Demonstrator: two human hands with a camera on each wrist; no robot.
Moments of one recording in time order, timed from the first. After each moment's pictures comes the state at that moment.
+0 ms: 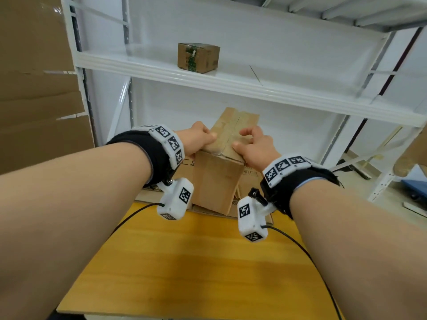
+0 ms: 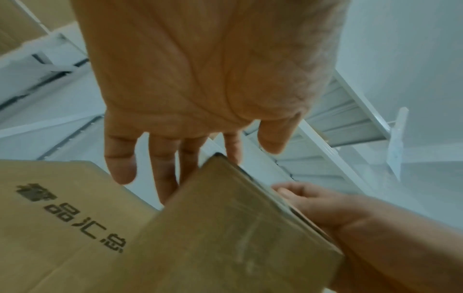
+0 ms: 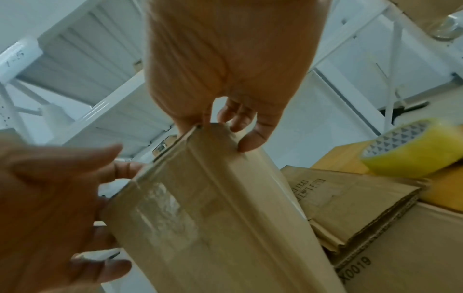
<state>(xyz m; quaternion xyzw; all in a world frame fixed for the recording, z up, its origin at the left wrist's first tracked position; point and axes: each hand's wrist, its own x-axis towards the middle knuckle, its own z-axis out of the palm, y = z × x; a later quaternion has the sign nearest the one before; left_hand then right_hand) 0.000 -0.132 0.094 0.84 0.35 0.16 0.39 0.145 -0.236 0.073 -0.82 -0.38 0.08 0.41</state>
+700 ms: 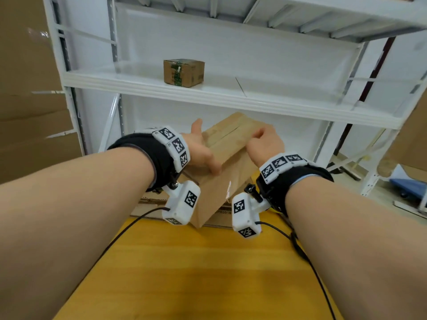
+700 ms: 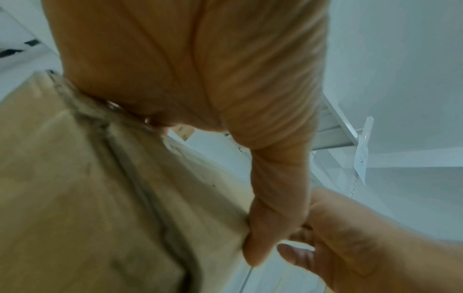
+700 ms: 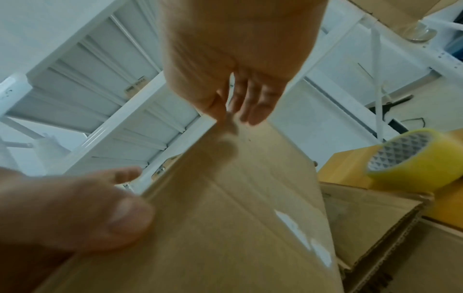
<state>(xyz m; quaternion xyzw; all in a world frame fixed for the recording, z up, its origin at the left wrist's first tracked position) 0.015 -0.156 0.120 0.87 0.36 0.08 0.32 0.162 -0.260 0.104 -0.83 -0.28 -0.04 0.48</state>
